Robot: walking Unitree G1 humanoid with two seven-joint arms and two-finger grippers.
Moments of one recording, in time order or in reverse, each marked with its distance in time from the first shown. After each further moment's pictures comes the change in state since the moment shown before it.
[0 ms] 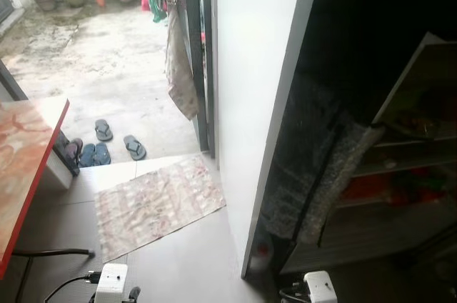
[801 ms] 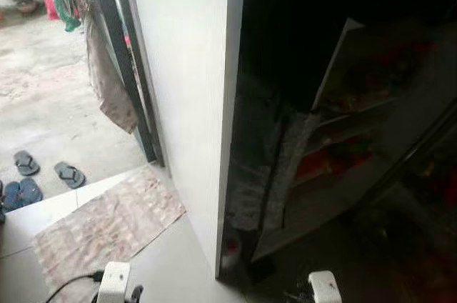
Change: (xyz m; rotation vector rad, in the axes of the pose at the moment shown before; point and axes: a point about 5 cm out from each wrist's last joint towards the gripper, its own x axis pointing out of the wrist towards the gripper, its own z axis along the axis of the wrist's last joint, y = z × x) left arm -0.002 0.002 -0.001 0.005 -0.016 0.010; right arm 0.002 0.007 0.002 0.000 0.003 0.020
